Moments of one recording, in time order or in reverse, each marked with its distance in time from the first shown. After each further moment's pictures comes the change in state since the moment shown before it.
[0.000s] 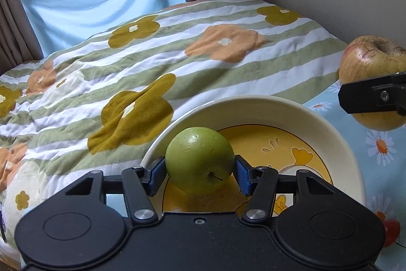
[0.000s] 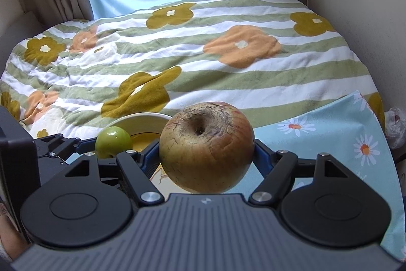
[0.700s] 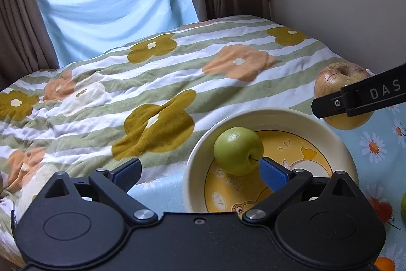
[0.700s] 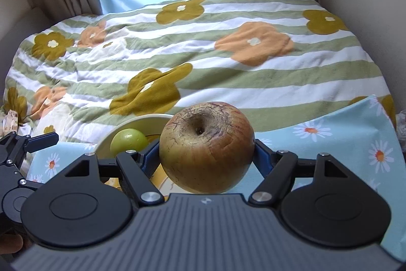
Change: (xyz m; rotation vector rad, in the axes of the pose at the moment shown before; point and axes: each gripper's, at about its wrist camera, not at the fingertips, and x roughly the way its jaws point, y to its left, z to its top) left arm -0.058 0.033 -0.012 -0.028 -0.095 0.046; right arm 0.014 0.019 0.008 -0.037 0.029 0.067
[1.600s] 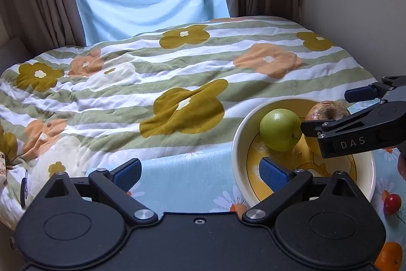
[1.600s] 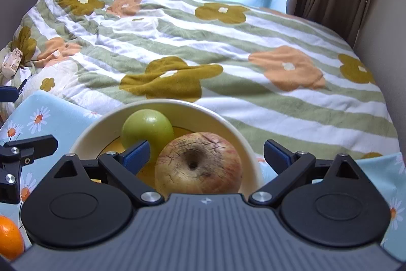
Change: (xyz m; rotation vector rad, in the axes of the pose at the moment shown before) left arm -0.023 0.042 -0.026 -0.124 0.030 0.068; right arm 0.040 0.049 -0.021 -0.307 -0.067 -0.005
